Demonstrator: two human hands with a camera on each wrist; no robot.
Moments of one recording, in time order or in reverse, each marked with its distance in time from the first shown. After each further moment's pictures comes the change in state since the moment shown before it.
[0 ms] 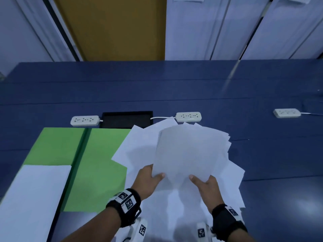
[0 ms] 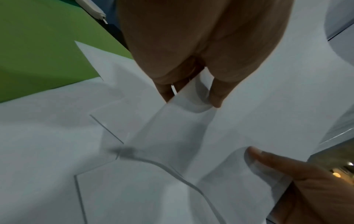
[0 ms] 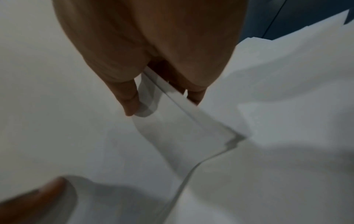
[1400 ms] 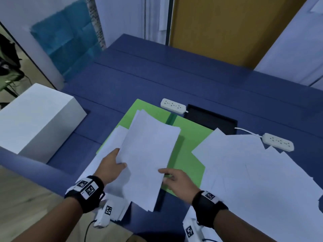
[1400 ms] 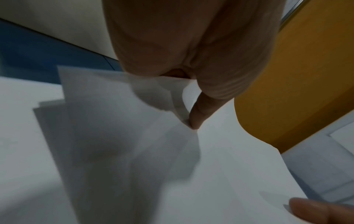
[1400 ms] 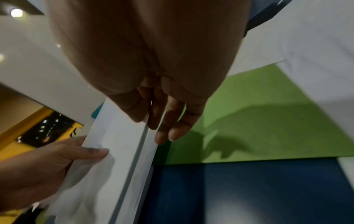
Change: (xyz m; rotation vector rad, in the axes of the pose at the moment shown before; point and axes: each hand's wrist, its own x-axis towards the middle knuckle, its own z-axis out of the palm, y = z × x) left_hand -0.151 -0.204 -0.355 0.095 0.453 -0.359; right_hand -0.067 -0.002 0.373 -0.672 -0.832 -0.099
